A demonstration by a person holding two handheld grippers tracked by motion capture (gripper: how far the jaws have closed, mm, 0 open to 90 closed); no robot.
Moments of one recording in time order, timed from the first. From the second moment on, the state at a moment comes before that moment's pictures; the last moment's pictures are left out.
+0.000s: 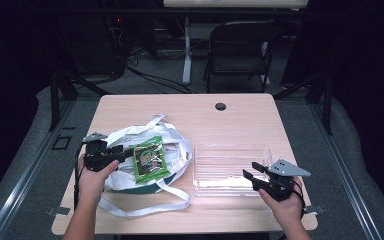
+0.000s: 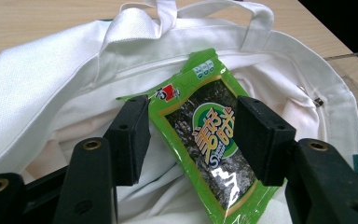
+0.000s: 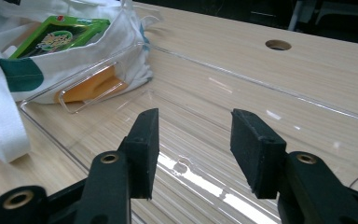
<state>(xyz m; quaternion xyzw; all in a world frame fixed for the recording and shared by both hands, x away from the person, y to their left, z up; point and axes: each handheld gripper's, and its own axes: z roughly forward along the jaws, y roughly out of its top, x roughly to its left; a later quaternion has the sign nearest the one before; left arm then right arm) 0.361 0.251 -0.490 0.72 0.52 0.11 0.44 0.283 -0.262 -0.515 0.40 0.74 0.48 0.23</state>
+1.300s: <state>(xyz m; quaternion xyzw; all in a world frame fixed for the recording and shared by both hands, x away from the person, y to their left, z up) 0.368 0.245 -0.511 0.72 0.57 0.04 0.39 0.282 -0.258 -0.516 0.39 0.75 0.48 0.24</state>
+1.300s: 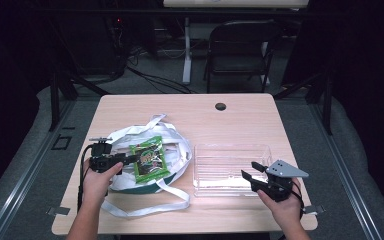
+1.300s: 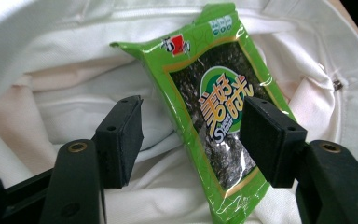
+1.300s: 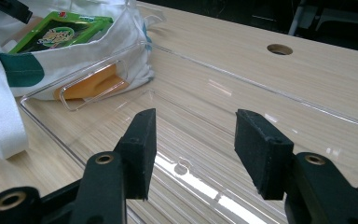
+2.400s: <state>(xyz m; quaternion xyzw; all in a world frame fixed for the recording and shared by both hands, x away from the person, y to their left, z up) 0.380 0.225 -0.530 0.72 0.58 -0.04 0.38 0.280 -0.256 -0.516 0.38 0.75 0.48 0.24</state>
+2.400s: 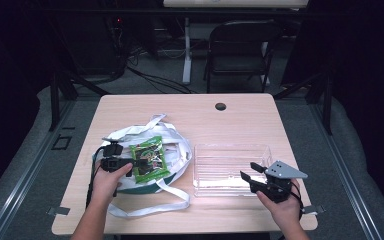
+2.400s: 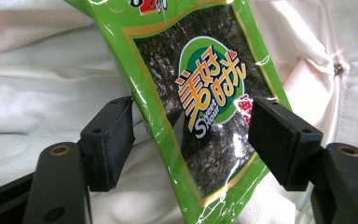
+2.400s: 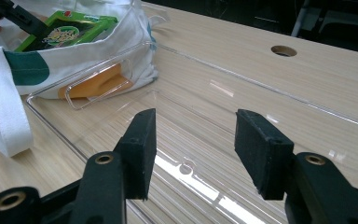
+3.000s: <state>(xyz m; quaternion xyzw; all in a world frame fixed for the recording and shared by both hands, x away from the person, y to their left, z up) 0.387 0.217 -0.529 0.74 0.56 -0.04 0.37 0.276 -0.259 -0.517 0.38 0.75 0.48 0.24</state>
